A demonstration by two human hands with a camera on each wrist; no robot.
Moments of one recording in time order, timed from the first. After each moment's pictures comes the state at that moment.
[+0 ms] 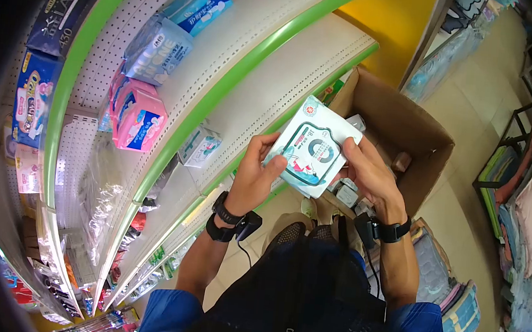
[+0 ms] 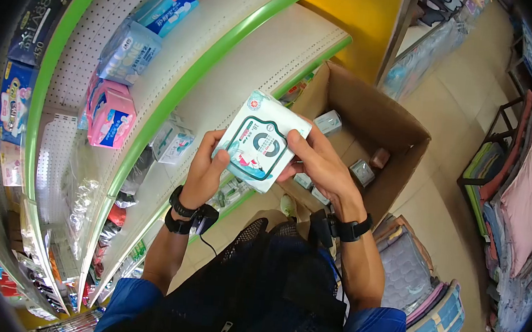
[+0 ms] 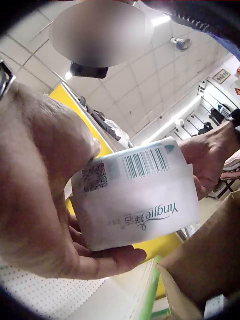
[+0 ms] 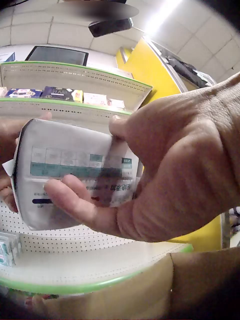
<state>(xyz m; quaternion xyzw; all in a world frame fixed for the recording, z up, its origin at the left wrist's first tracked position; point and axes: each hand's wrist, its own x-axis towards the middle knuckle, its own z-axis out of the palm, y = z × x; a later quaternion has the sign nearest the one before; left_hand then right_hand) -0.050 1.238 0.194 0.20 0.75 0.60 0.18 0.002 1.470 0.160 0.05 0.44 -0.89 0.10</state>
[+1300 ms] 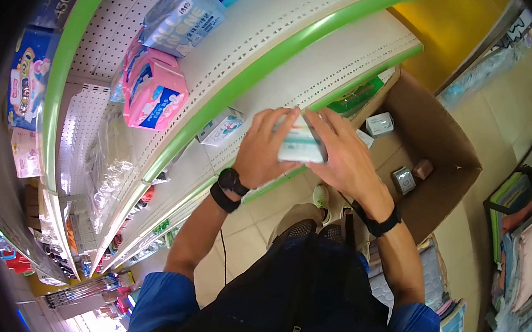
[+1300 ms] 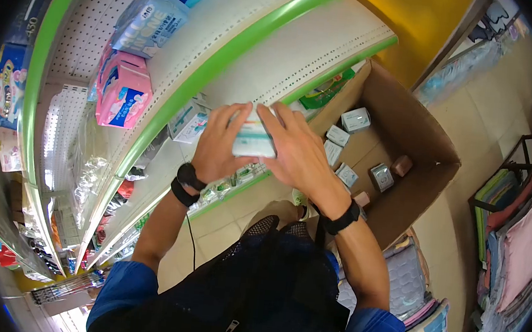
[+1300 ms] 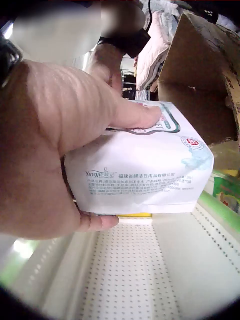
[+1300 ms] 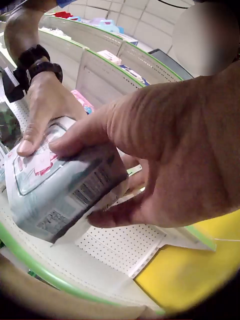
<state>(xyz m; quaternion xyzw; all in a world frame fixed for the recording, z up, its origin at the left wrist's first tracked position) -0.100 1.195 0.179 0.37 0.91 0.16 0.00 -0.054 1.402 0.157 -0.16 0.87 -0.46 -0.10</state>
